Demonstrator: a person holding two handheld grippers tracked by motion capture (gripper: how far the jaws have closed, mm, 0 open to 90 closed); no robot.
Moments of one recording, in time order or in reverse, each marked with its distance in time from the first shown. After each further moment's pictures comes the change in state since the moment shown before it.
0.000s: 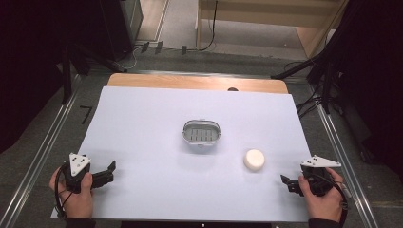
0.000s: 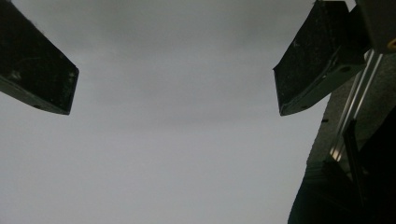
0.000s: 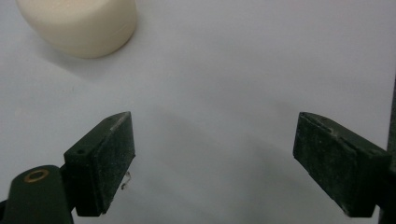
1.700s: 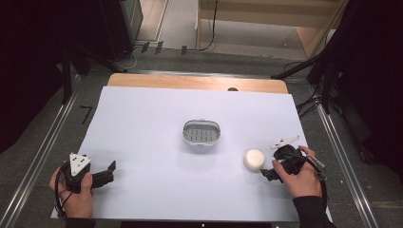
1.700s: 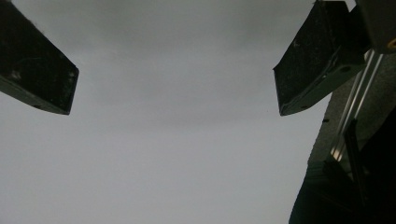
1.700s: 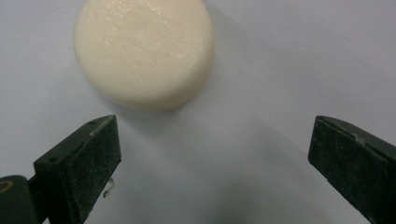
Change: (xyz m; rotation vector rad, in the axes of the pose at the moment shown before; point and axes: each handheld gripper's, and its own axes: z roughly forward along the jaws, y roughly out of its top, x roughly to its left) left arm 0.000 0.000 0.000 -0.001 -0.003 -0.001; right arm 0.036 0.070 0.038 0.251 0.085 -0.166
